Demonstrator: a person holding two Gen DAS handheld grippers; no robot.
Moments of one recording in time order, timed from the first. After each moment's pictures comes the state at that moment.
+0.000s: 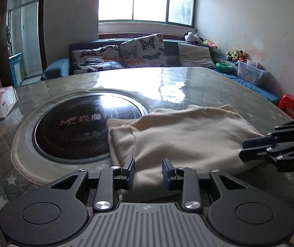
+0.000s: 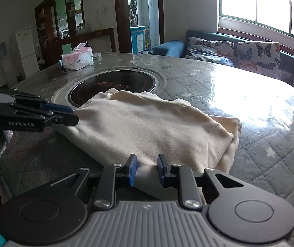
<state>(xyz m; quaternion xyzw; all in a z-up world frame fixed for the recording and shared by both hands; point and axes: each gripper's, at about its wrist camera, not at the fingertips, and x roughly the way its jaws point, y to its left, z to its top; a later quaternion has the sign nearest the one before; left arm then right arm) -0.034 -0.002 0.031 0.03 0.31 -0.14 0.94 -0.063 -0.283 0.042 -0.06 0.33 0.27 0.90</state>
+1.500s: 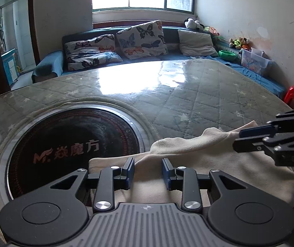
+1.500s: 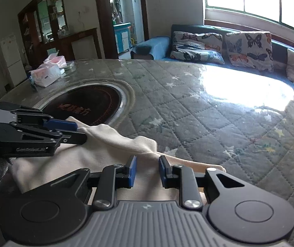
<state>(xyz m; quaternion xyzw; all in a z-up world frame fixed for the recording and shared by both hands) 0.066 -0.039 0.029 0.04 0.34 -0.14 0.93 0.039 -0.279 0.051 -0.05 0.35 0.24 0.90</state>
